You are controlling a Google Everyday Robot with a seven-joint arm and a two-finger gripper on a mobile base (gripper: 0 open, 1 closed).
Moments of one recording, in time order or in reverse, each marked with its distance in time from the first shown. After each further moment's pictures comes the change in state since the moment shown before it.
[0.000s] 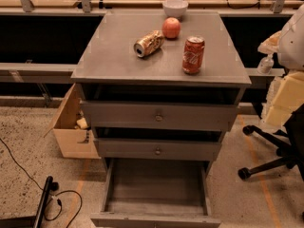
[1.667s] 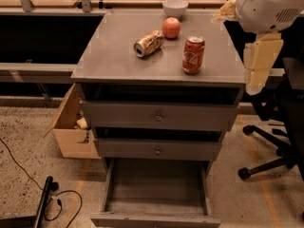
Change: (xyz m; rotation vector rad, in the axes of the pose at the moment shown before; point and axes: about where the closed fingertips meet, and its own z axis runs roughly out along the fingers) arm -0.066 -0.053 -0.003 -0.012 0.003 -0.467
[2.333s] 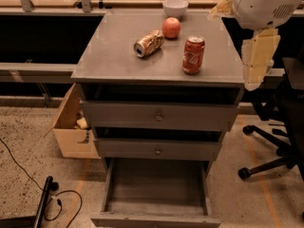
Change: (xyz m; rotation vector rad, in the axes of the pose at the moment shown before) arm -0.004 -0.011 0.000 0.008 0.001 -0.048
